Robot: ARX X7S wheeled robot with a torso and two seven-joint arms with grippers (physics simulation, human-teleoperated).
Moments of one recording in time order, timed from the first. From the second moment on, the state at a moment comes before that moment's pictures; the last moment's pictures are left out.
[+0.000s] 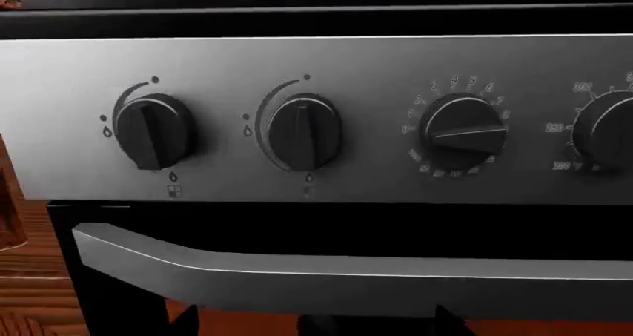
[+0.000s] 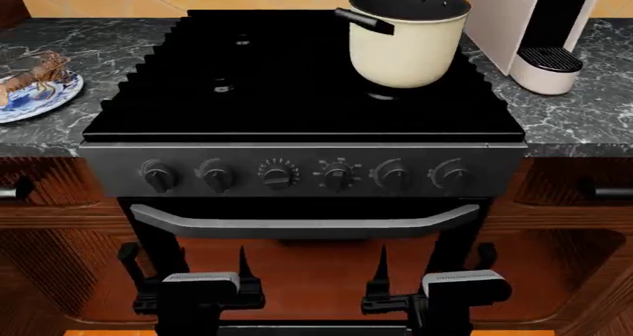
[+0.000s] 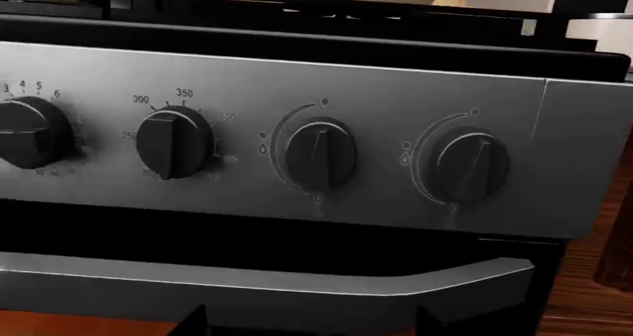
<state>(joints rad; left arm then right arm) -0.02 -0.07 0.08 -0.03 -0.06 0.00 -0.11 0.01 0.08 -0.10 -0.01 0.02 0.00 0.07</state>
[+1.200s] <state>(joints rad) -0.01 -0.13 0.16 -0.03 -0.09 -0.01 -0.20 0.00 0.13 -0.17 -0.03 0.09 -0.01 0.12</state>
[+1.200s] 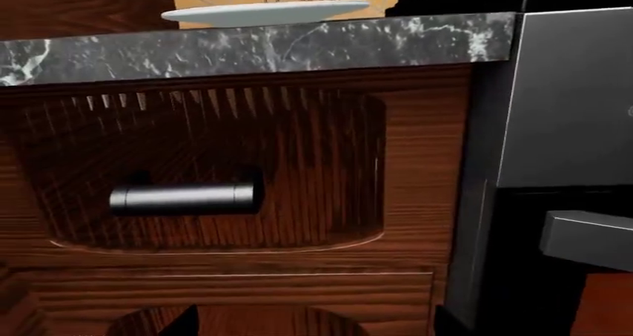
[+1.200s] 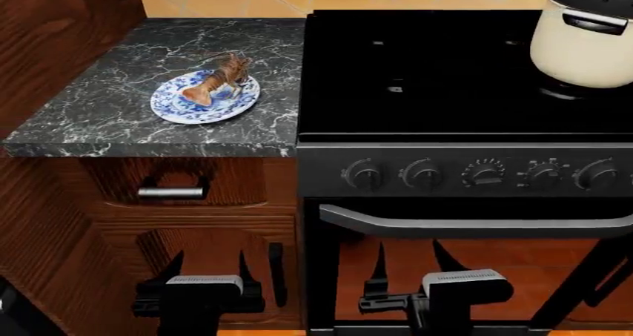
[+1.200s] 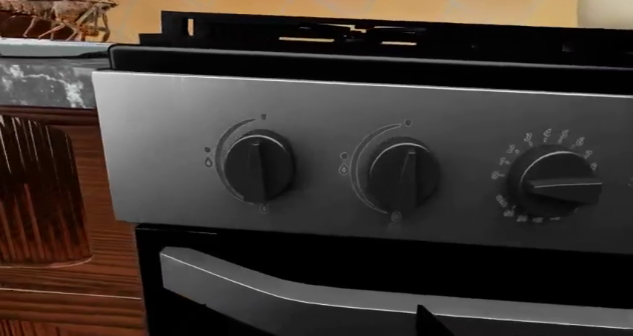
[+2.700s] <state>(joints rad) -0.60 -0.37 -0.20 0.76 -0.78 -1.31 -0.14 0.81 0.37 0.06 -0.83 1.04 1.45 0.36</state>
